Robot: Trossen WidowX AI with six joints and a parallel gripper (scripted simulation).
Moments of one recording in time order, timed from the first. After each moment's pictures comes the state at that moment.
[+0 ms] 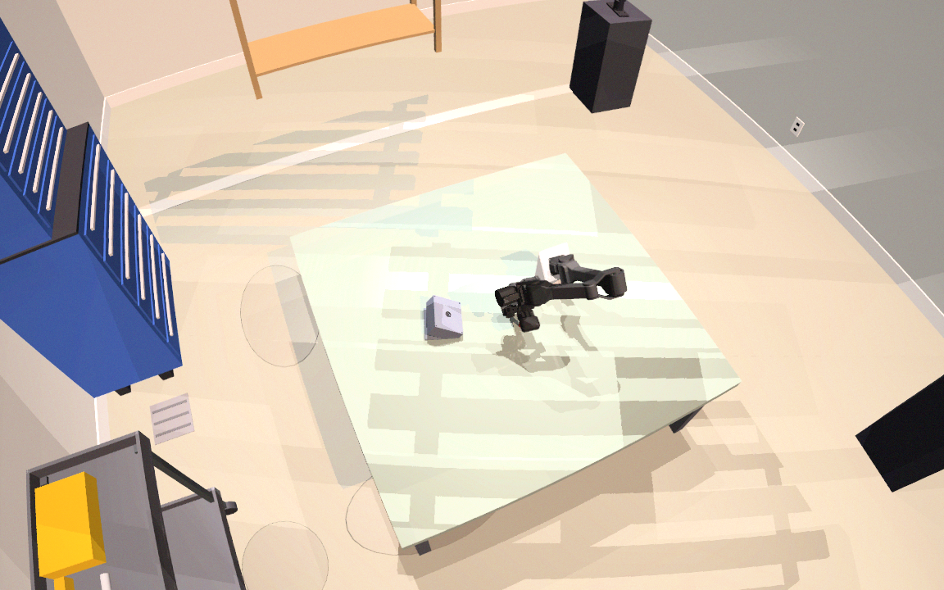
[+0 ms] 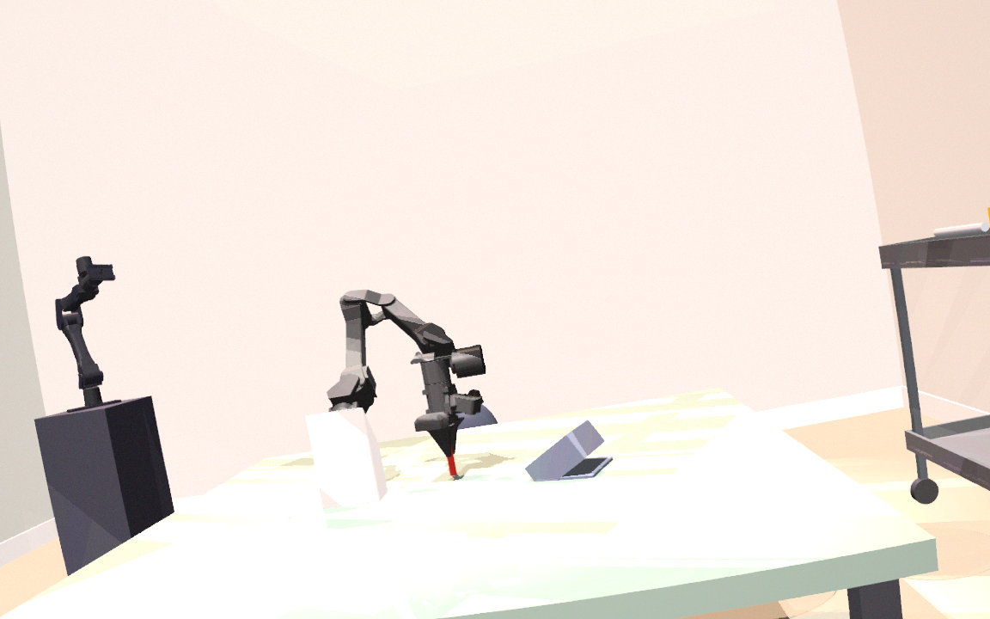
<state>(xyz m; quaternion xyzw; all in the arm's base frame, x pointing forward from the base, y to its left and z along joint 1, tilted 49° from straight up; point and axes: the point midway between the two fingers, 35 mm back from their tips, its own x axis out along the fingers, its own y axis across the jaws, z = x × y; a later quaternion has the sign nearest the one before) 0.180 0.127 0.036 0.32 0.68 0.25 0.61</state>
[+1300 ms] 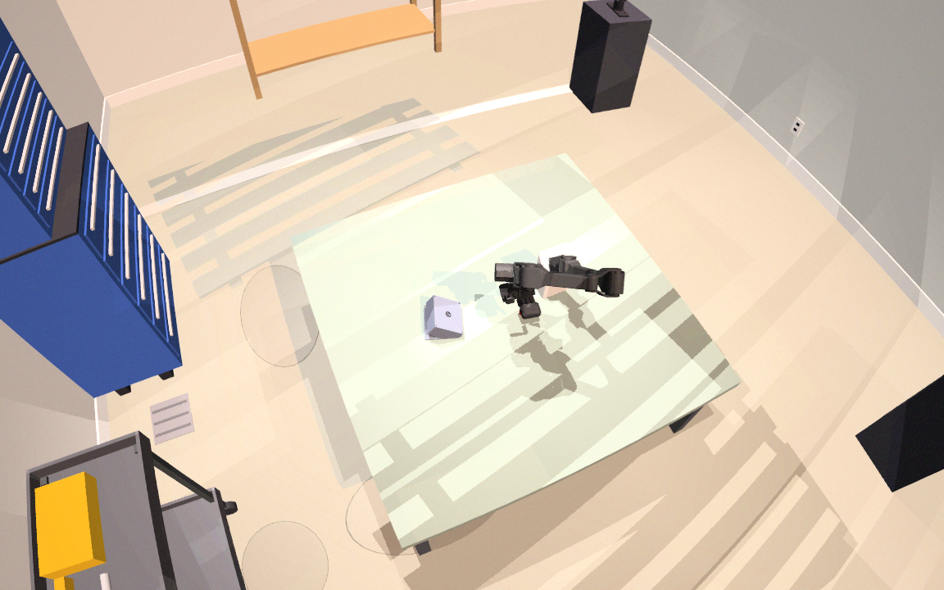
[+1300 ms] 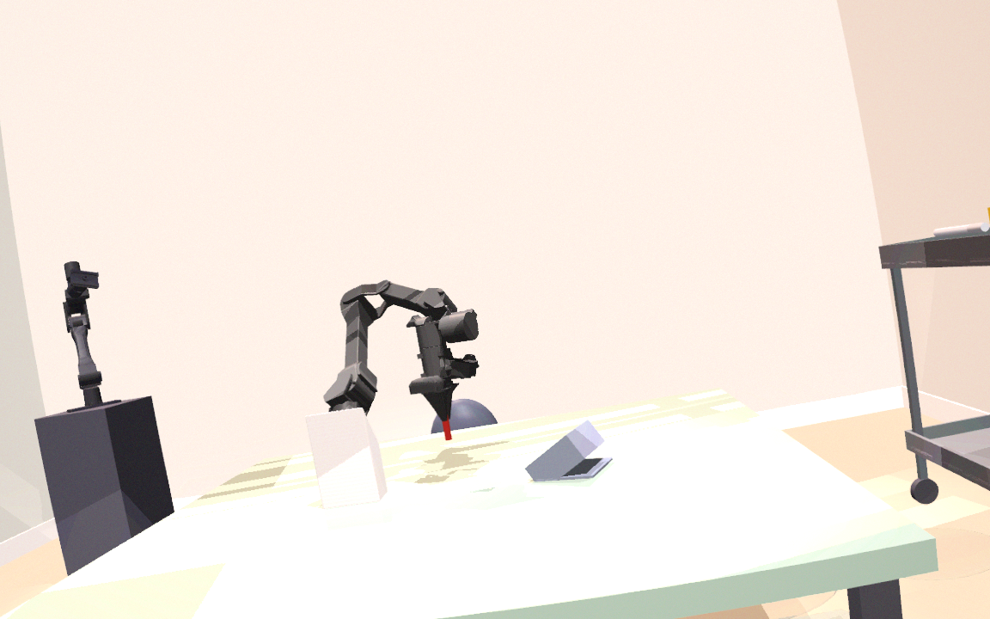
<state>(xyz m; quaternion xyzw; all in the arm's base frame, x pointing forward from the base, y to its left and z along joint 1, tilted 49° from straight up) 0.189 0.067 0.082 0.33 0.68 0.25 0.60</state>
